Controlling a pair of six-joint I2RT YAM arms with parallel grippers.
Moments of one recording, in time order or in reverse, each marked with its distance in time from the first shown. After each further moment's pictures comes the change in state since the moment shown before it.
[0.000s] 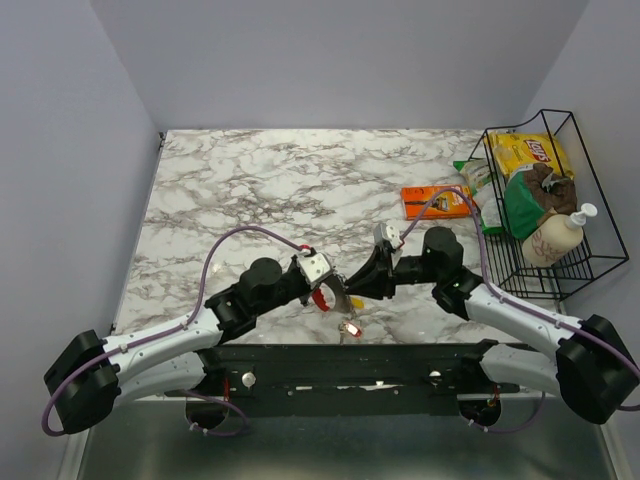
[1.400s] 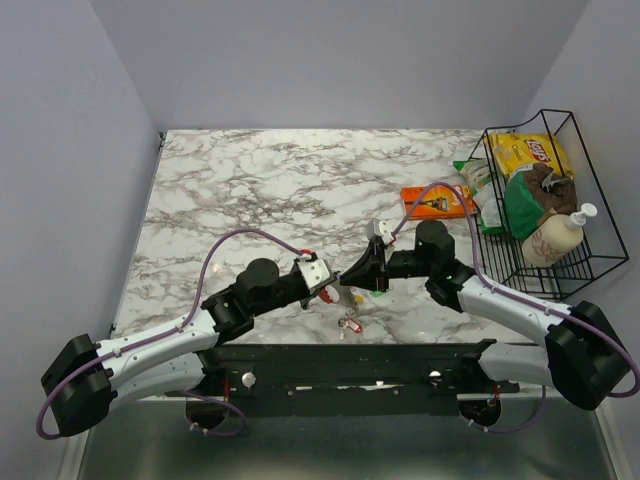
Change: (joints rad) left arm -0.013 -0.036 0.012 -0.017 0.097 0.021; right arm 0.000 0.088 0.057 -0.010 0.041 -0.088
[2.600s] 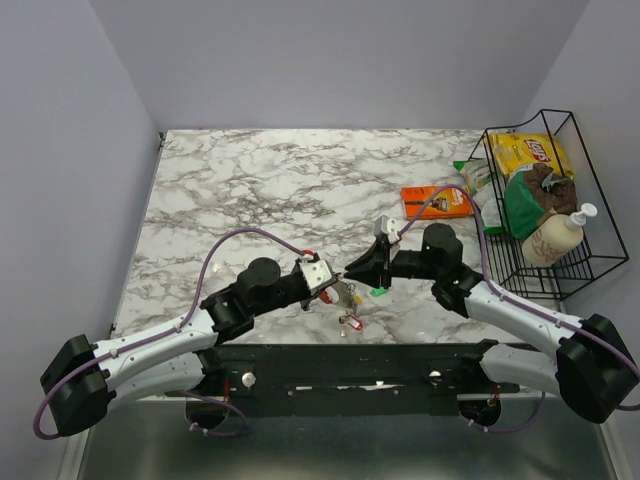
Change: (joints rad) left arm -0.013 -0.009 0.026 -0.052 0.005 0.008; right arm 0.000 -0.077 -0.026 -0.020 0.130 -0.003
